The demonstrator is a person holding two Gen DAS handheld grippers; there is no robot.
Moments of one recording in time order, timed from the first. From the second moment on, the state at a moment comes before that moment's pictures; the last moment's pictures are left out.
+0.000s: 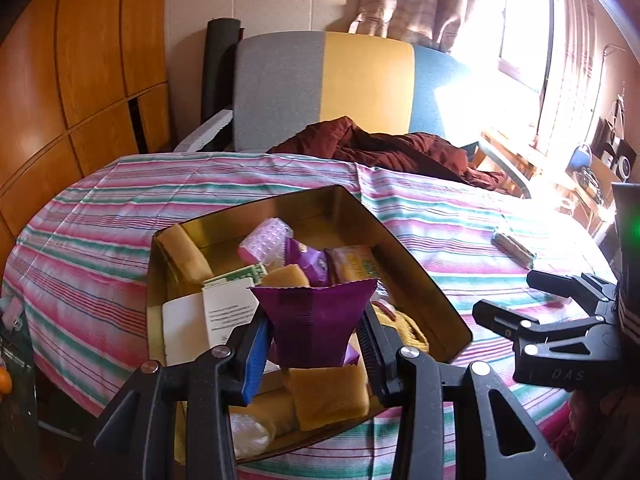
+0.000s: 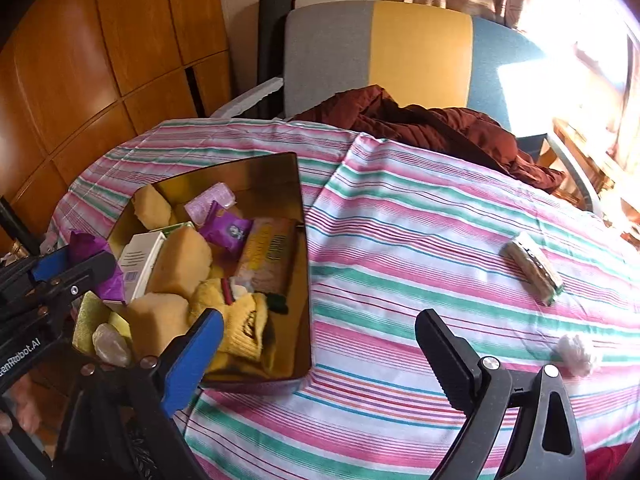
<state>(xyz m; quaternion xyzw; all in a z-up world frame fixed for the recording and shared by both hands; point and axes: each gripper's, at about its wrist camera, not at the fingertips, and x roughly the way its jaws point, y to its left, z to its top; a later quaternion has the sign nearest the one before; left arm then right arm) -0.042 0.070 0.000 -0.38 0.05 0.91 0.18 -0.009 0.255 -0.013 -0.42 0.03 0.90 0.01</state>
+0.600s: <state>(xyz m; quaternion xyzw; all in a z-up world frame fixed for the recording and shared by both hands) -0.028 0.107 -0.007 -0.39 0.09 0.89 0.22 0.011 0.339 -0.020 -0.43 0.07 0.89 0.10</state>
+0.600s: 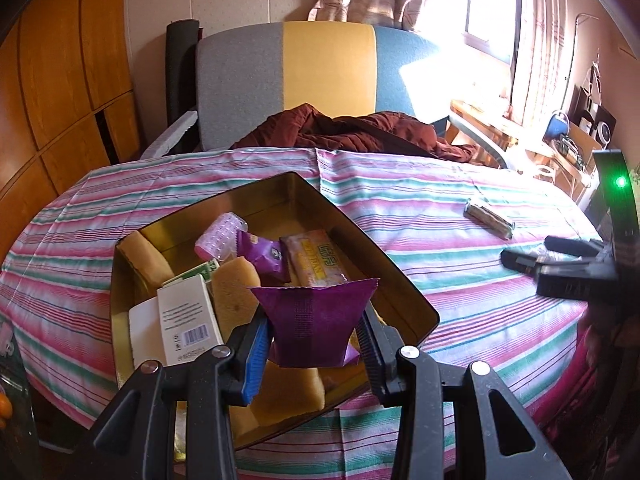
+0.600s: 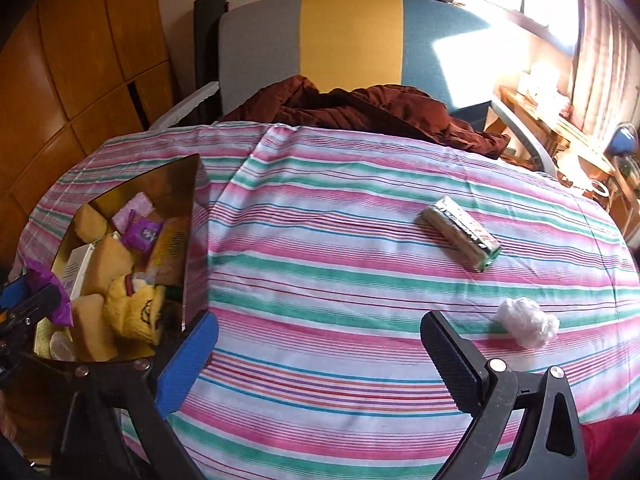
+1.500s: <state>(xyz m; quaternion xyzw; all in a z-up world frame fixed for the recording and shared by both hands) -0.032 0.232 -0.029 -0.43 0.16 0.83 0.32 0.076 0.584 -0.052 -0.39 0.33 0.80 0.30</state>
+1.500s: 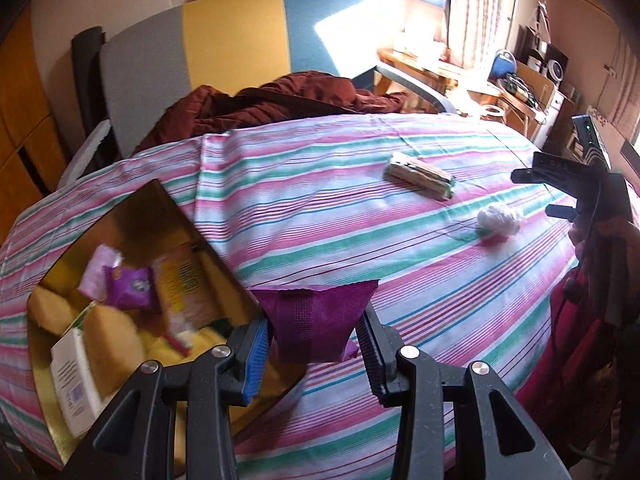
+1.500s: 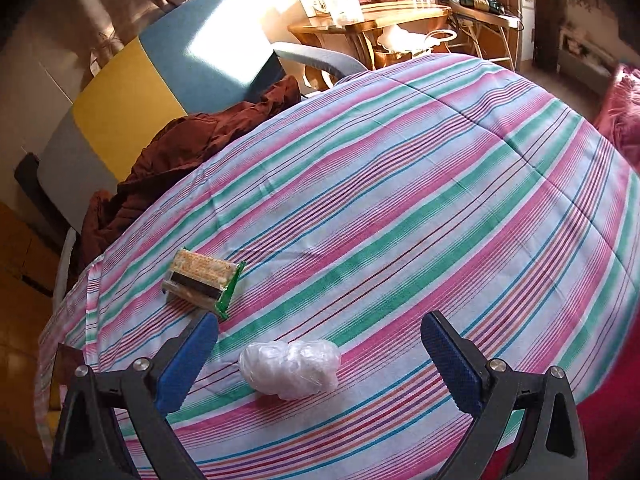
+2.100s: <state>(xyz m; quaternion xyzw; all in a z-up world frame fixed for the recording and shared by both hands) -0.086 0.355 -0.045 -0.50 0.12 0.78 0.36 0.072 0.580 -0.058 -0.40 0.34 0.80 0.28</state>
